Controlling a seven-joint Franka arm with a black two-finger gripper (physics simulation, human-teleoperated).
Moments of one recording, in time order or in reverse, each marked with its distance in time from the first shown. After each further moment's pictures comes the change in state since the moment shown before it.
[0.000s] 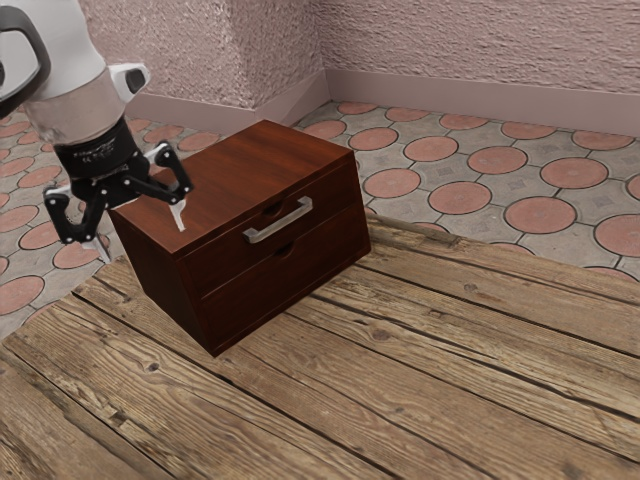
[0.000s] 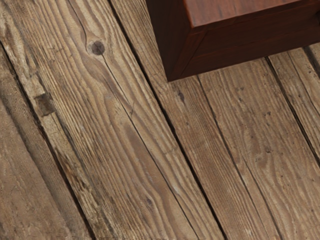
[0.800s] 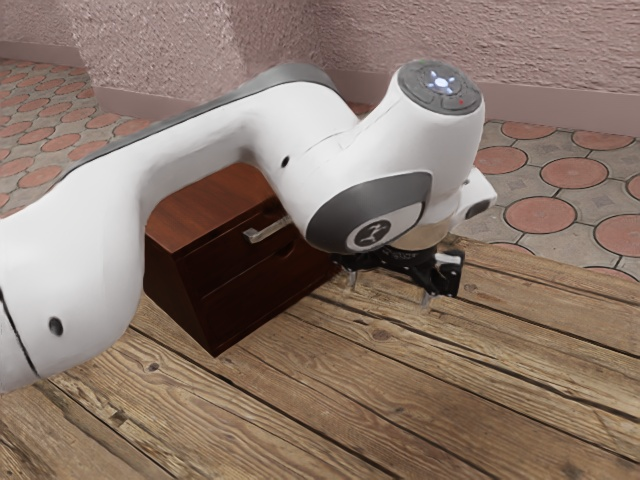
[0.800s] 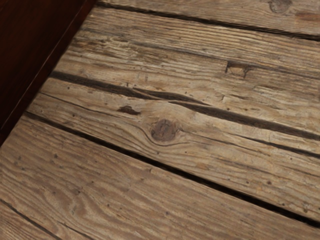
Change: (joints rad) arm -0.302 0.510 -0.151 0.230 0.334 0.195 0.196
